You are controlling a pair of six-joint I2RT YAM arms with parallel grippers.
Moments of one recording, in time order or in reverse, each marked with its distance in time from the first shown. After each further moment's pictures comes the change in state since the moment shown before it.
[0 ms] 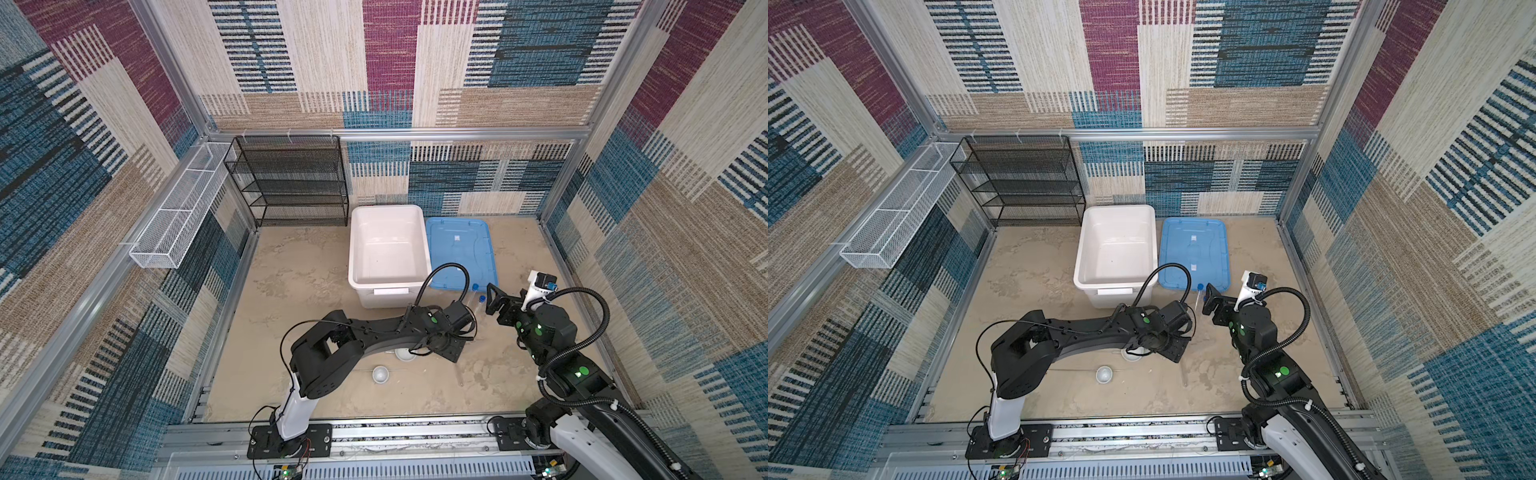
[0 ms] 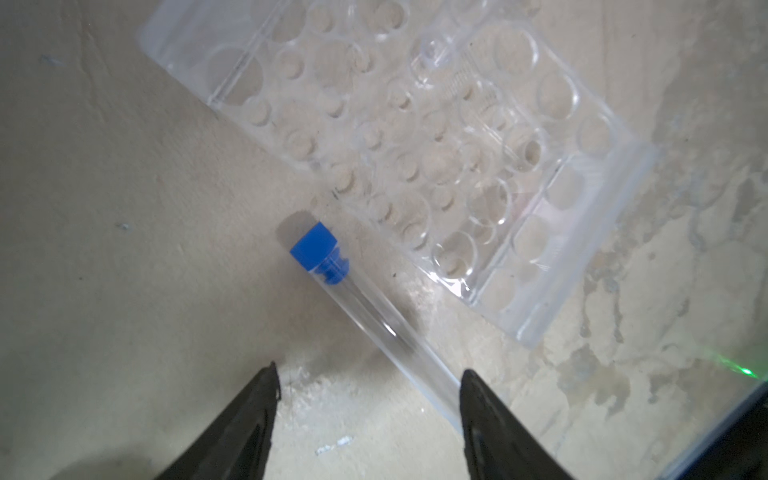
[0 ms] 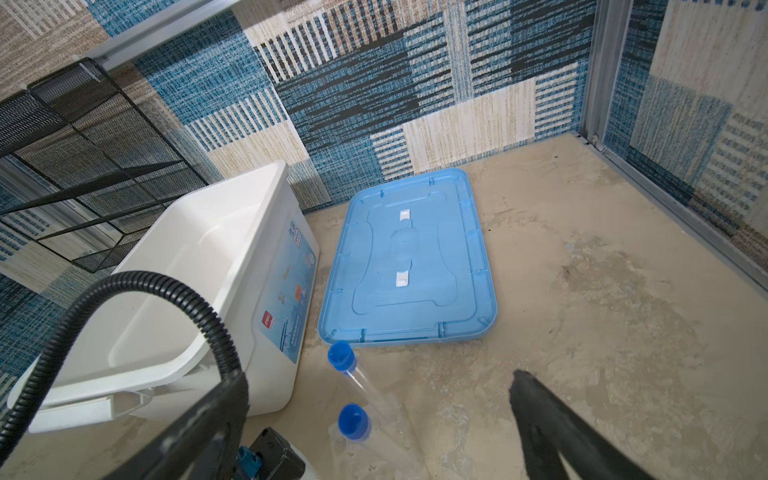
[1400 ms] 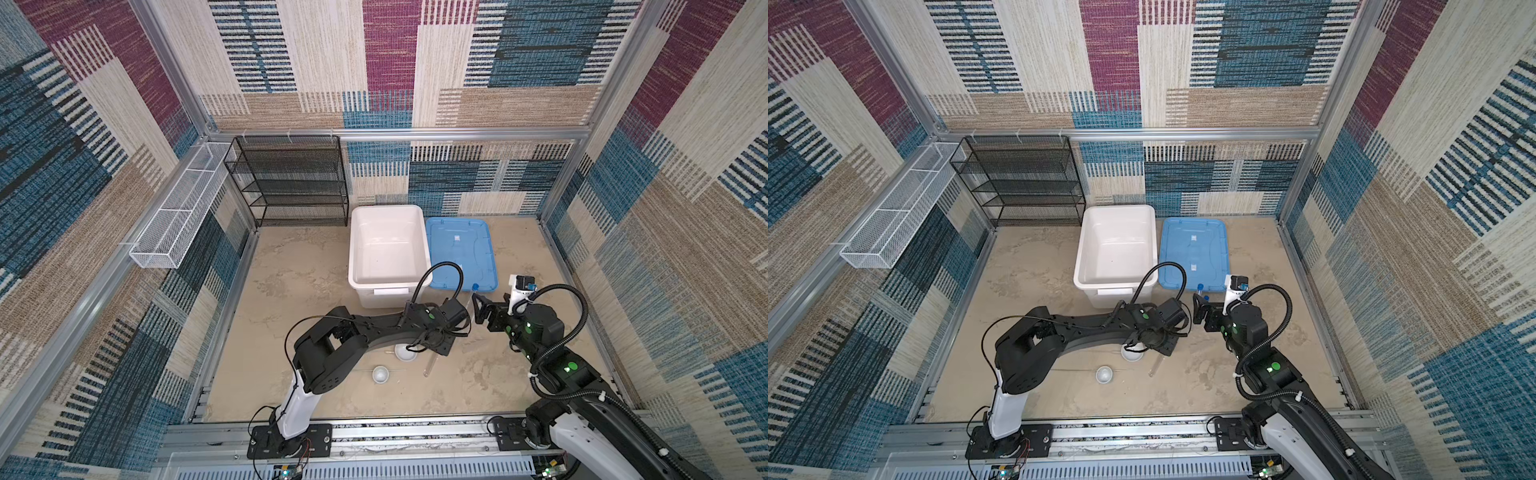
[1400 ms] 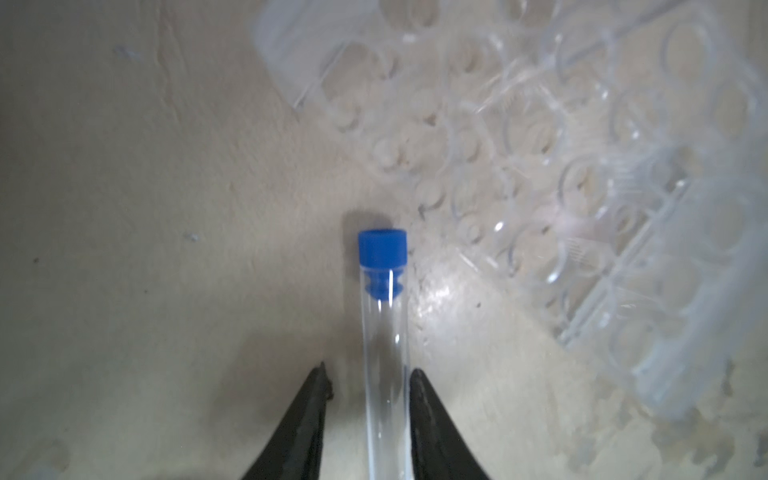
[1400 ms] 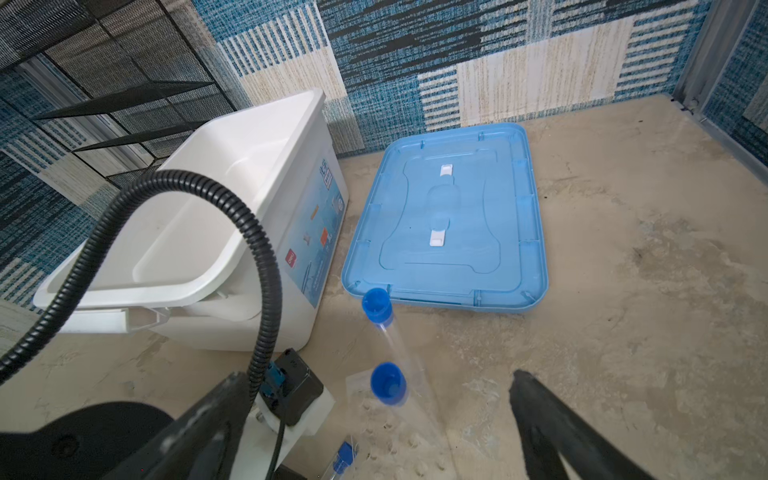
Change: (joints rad) left arm 0.034 0.012 -0.018 -0.046 -0.025 -0.002; right arm 0.000 0.061 -0.056 0.049 -0.169 -0.064
